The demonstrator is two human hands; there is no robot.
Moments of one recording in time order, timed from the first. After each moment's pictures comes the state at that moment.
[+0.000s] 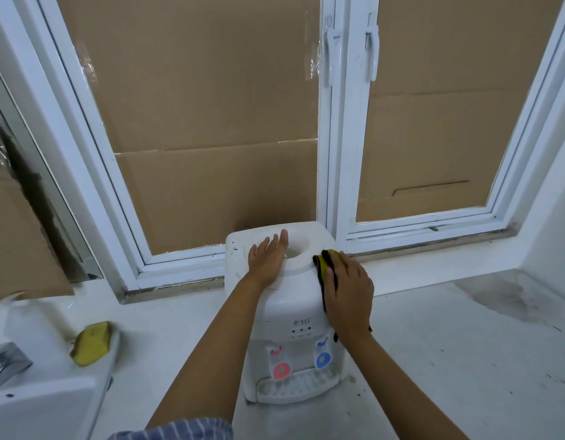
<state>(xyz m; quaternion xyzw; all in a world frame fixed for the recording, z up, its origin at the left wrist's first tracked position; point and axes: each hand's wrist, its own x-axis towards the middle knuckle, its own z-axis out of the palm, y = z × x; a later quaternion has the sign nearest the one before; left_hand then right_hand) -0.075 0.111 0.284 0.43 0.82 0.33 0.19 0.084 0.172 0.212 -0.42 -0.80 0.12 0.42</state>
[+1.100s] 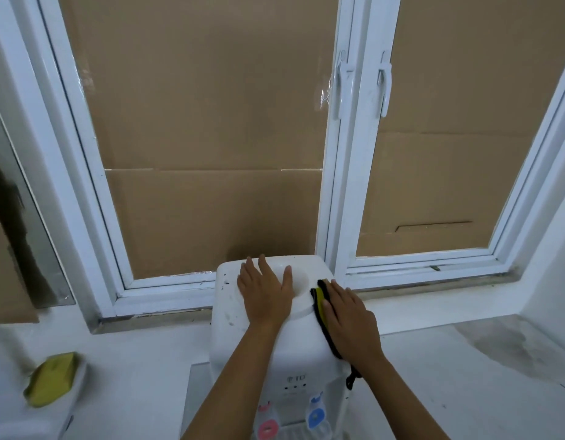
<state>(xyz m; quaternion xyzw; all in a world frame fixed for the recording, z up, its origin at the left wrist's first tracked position) -0.070 0.146 0.270 0.31 0.88 0.36 -0.07 0.079 0.216 0.235 -0.39 -0.88 0.13 0.22</state>
